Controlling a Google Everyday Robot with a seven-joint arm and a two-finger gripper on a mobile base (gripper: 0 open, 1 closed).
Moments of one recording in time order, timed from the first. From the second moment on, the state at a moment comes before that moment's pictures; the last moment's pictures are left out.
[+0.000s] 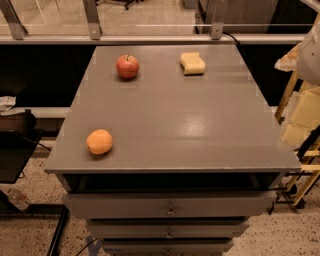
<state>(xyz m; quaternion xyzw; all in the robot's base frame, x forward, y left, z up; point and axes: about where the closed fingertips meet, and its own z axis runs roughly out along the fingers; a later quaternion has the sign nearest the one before) 0.438 -0.216 0.978 -0.60 0.78 -0.04 0.16</state>
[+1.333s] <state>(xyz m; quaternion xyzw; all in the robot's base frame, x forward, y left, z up) 0.416 -0.019 0.967 -0.78 0.59 0.05 0.20</state>
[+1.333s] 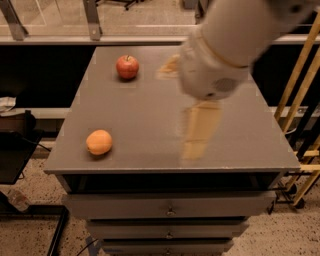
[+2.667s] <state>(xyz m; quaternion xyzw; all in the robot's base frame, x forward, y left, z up) 0.453 0.081 0.923 -0.86 0.47 0.08 0.18</state>
